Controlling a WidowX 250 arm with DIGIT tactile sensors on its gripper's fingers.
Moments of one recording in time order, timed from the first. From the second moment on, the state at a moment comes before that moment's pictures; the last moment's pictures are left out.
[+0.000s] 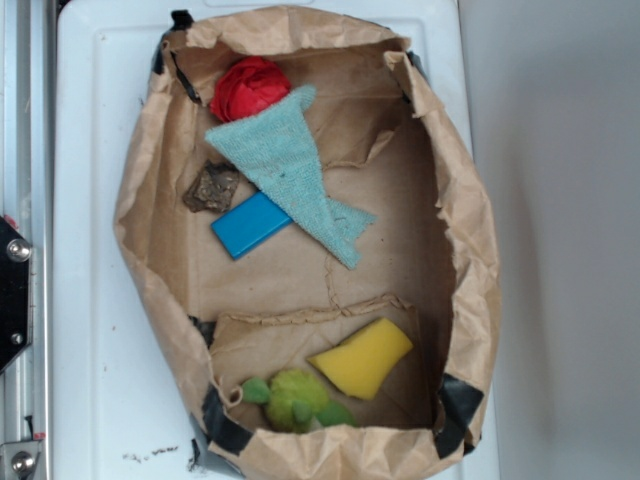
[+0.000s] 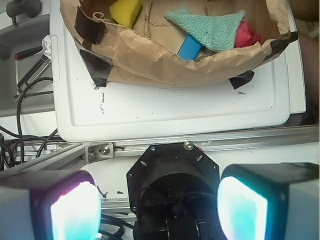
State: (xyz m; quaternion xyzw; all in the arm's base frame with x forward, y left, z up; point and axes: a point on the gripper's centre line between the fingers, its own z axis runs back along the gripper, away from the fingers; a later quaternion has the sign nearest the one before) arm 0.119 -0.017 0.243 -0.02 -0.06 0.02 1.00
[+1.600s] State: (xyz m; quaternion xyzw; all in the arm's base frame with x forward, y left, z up) arm 0.261 0.003 0.167 -0.07 -0.08 0.14 0.98
